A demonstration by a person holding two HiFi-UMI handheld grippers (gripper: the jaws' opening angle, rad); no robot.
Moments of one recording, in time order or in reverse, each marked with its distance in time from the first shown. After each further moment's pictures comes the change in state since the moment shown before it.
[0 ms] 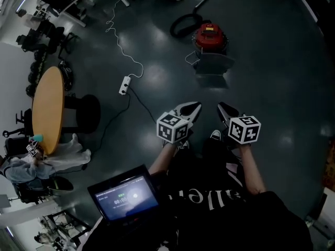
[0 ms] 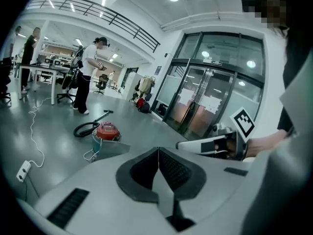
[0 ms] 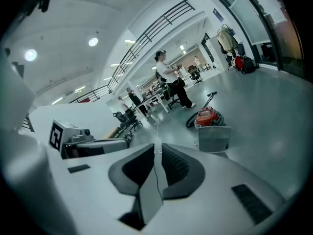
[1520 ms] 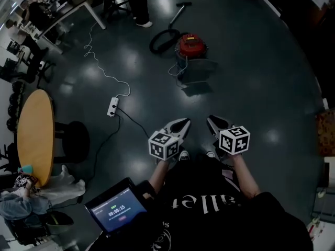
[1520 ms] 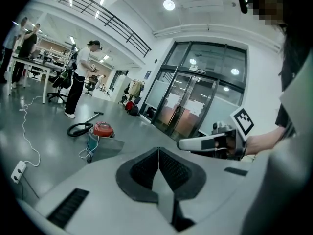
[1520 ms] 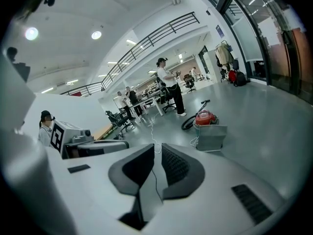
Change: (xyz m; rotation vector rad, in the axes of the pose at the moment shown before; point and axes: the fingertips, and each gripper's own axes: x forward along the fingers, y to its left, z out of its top) left arm -0.172 0.014 -0.076 0.032 -0.041 -0.169; right arm -0.010 0.165 -0.094 -0.059 -0.063 -0.162
